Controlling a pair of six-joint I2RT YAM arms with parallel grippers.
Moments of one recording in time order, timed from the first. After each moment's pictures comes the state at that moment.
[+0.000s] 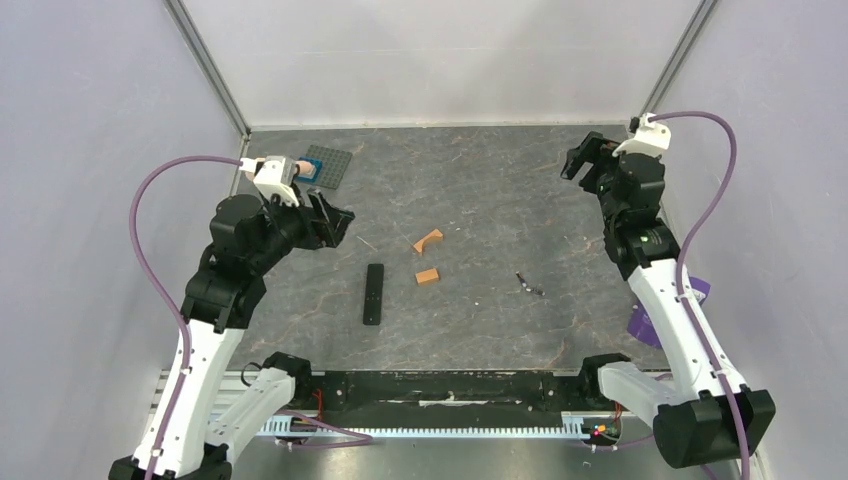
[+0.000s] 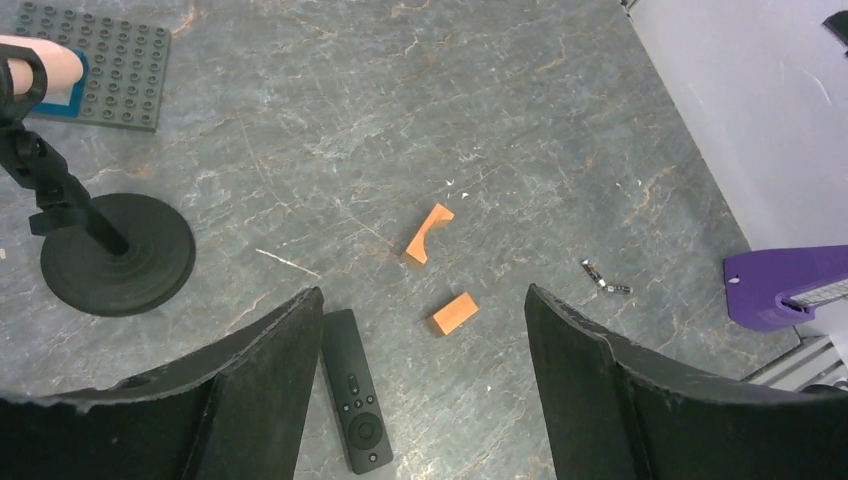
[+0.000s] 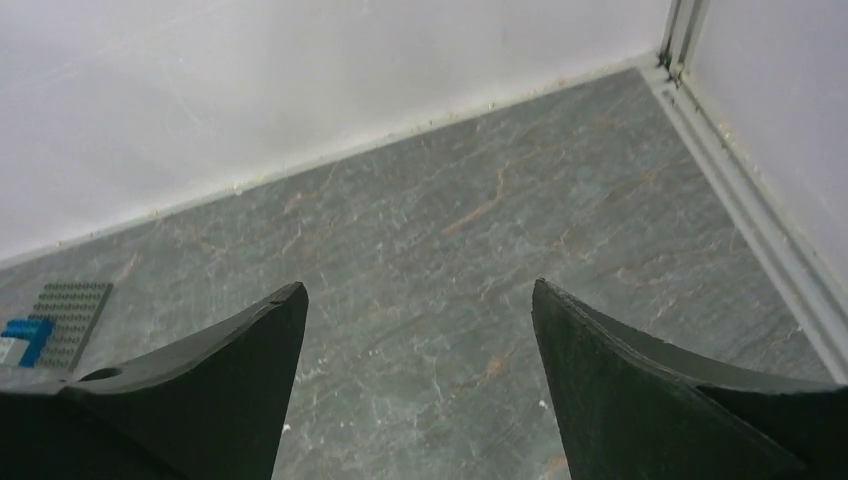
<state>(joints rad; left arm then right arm) -0.27 0.78 1.09 -0.60 0.19 -0.30 0.13 1.04 1.04 -0.13 0.25 0.32</state>
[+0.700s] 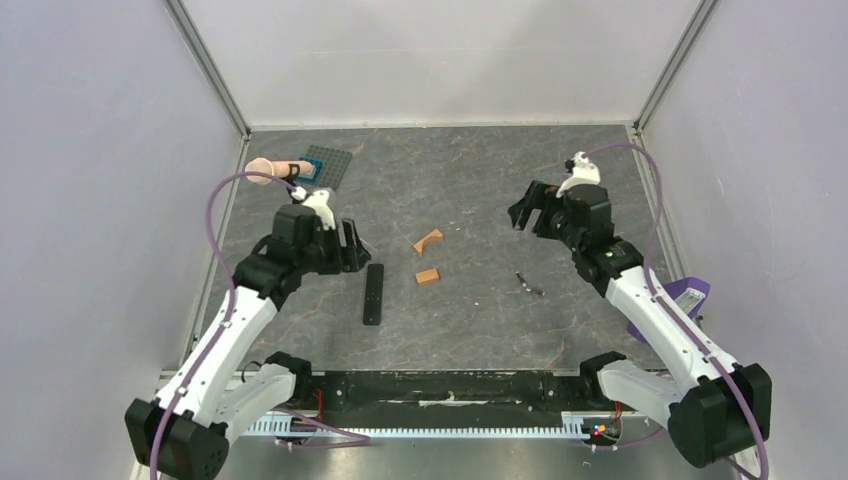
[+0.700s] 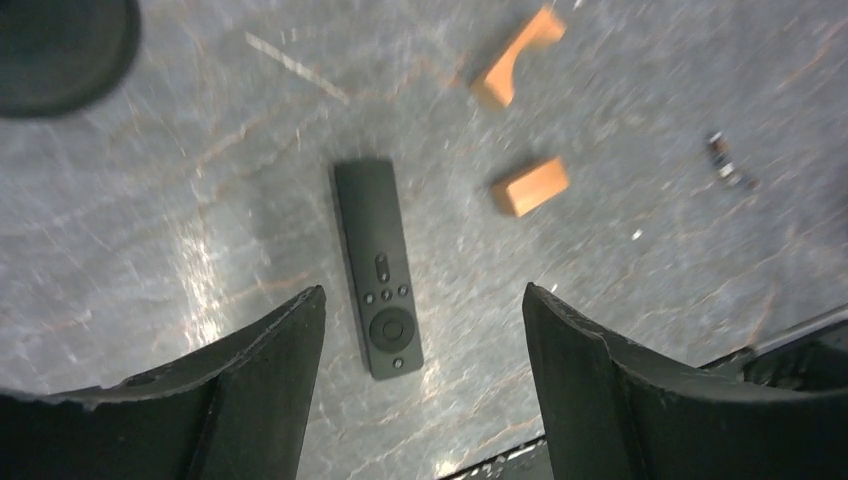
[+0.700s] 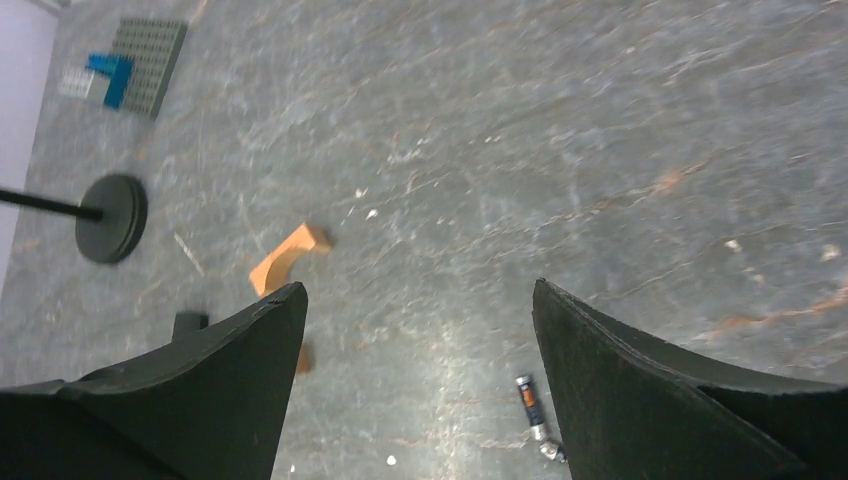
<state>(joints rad) -0.29 0.89 0.85 -0.62 0.17 -0.35 0.29 1.05 0.82 -0.19 0.03 0.47</state>
